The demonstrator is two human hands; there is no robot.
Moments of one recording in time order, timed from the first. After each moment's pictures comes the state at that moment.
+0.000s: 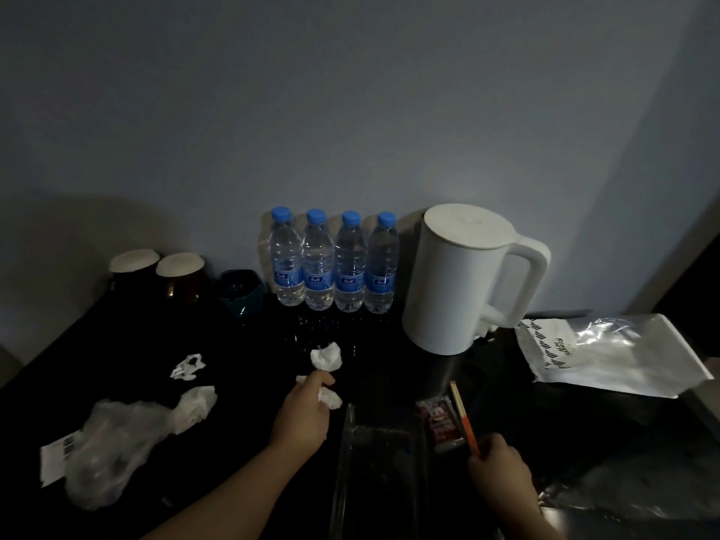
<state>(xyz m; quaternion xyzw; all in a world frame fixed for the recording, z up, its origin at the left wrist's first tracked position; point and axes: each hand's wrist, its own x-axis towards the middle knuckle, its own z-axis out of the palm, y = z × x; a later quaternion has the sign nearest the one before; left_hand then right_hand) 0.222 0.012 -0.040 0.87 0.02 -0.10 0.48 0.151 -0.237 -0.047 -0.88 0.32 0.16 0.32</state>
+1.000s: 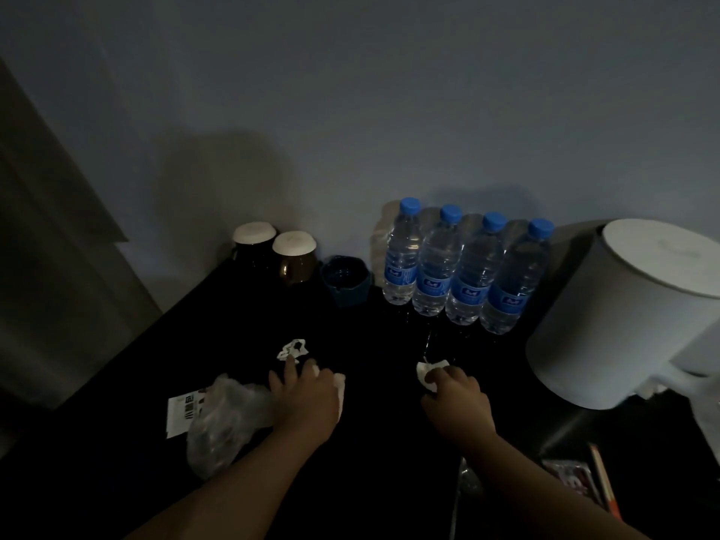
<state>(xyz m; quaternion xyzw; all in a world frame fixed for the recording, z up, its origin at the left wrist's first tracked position) 0.264 0.129 -0.044 0.98 0.11 -0.14 0.06 0.291 -0.072 -0.033 -0.97 -0.05 0.15 0.18</state>
